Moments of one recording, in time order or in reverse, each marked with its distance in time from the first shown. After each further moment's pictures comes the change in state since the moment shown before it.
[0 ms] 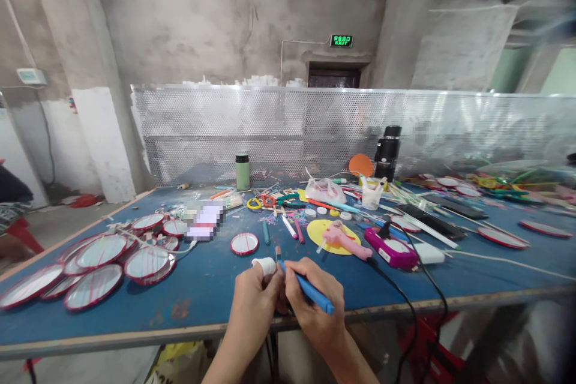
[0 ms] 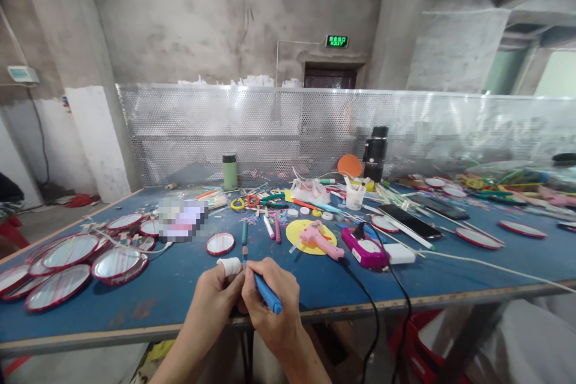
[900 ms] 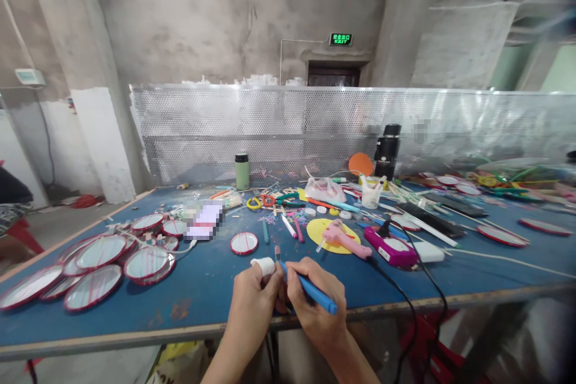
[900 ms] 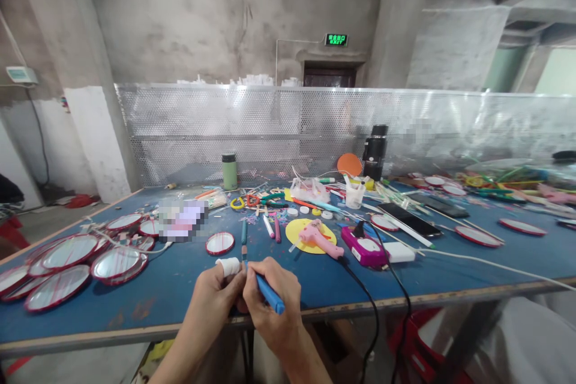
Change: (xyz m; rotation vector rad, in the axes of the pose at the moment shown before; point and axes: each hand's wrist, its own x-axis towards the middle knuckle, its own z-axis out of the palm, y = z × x) left_hand -0.002 0.007 -0.002 -0.019 -0.009 -0.012; right_hand -0.001 0.001 -0.003 -0.012 -0.009 0.007
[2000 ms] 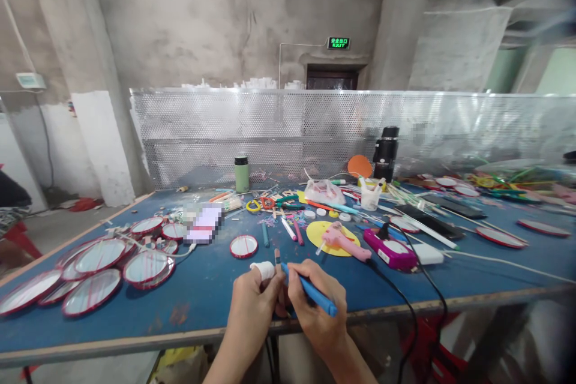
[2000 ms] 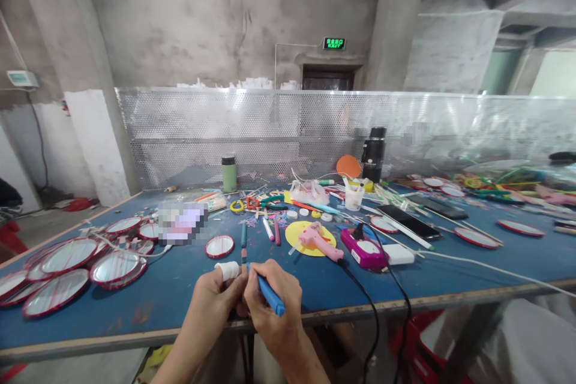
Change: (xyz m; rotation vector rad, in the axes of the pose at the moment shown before) left_hand 0.002 -0.005 0.001 -0.034 -0.018 -0.023; right_hand 0.001 -0.003 0.000 -0.021 0.063 0.000
